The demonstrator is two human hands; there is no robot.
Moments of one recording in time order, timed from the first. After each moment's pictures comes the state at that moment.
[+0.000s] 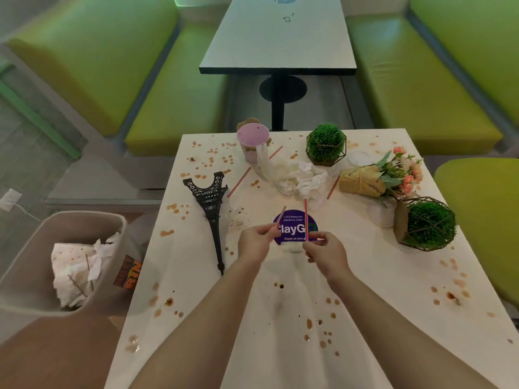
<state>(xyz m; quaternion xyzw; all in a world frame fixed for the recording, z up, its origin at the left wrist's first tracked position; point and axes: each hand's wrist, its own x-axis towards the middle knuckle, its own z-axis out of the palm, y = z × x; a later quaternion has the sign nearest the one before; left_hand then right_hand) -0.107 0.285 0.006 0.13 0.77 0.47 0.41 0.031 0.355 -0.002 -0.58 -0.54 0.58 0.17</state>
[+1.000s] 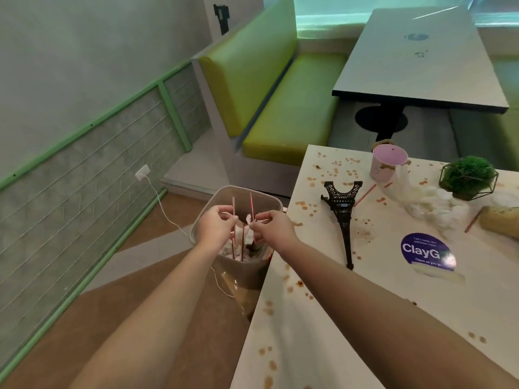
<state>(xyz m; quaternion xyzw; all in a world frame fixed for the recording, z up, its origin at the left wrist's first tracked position) -0.344 -0.017 0.090 0.07 0.89 0.44 0.14 -0.255 0.099 0.083 -0.33 -0.71 0.62 0.05</state>
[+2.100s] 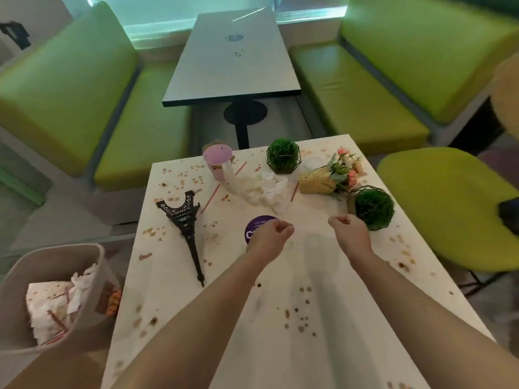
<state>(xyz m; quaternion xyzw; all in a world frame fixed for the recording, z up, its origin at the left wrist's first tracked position) -0.056 0.303 0.050 0.41 0.77 0.29 0.38 0.110 0.383 0.053 -0.65 -0.54 0.46 0.28</state>
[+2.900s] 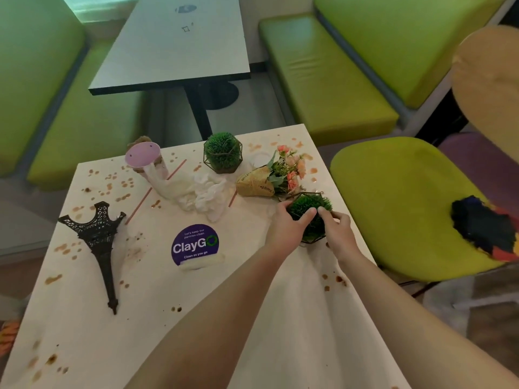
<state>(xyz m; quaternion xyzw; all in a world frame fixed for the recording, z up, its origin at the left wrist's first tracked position) 0.111 0.462 0.034 0.33 0.74 0.40 0.44 0.227 0.507 0.006 -0.66 -0.45 0.55 0.25</state>
